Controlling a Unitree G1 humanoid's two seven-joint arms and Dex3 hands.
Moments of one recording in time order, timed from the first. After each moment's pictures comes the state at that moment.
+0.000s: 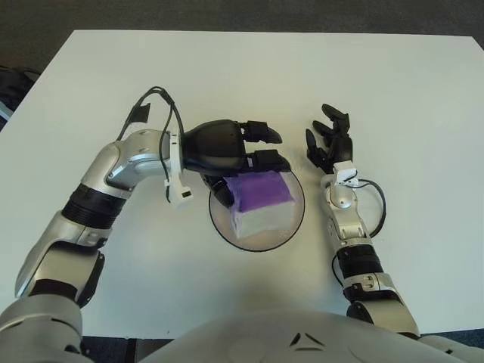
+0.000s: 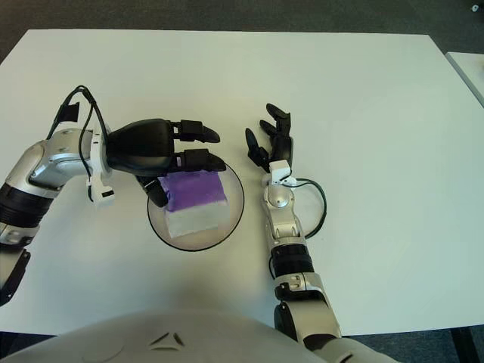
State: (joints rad) left arm -0.56 0.64 -0.28 -0.03 0.55 -0.99 -0.49; right arm -0.24 0.08 -0.02 0.33 -0.17 -0.25 -0.30
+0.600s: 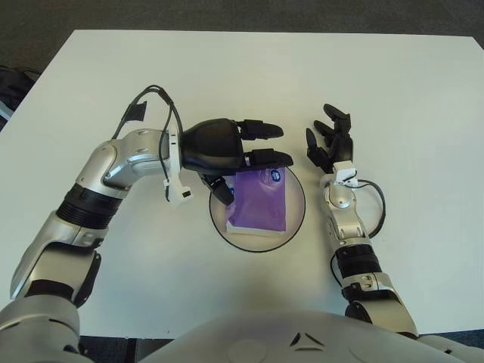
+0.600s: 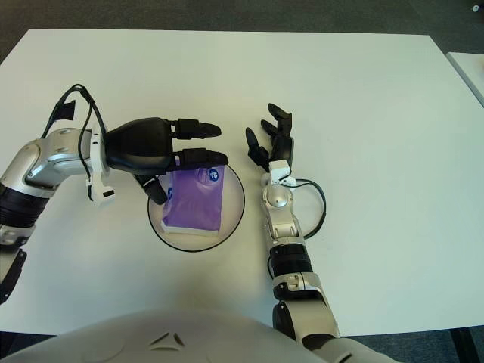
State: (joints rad) left arm -0.56 0.65 -0.28 -0.03 0.60 -0.98 -0.47; right arm -0.24 0.08 -0.02 0.33 -0.18 -0.25 -0.33
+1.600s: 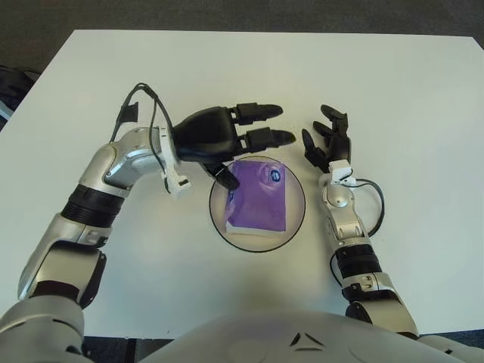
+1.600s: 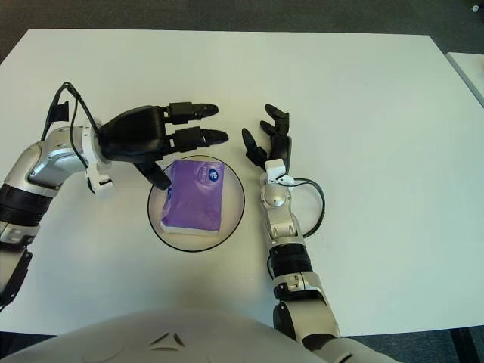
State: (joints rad) left arm -0.53 0.57 -0.22 0.09 0.42 -0.93 -0.29; right arm -0.25 0.08 0.00 0.31 -0.22 -0.20 -0.33
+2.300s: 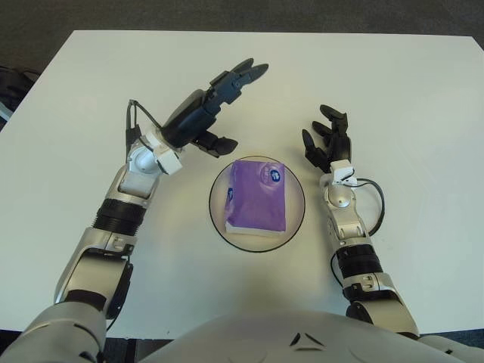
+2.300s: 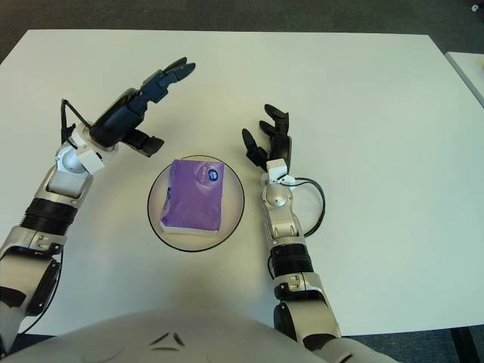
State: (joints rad) left arm -0.48 0.42 -0.13 0.20 0.11 -0.78 -0.27; right arm -0.24 0.07 -0.01 0.31 -0.20 -0.21 -0.30
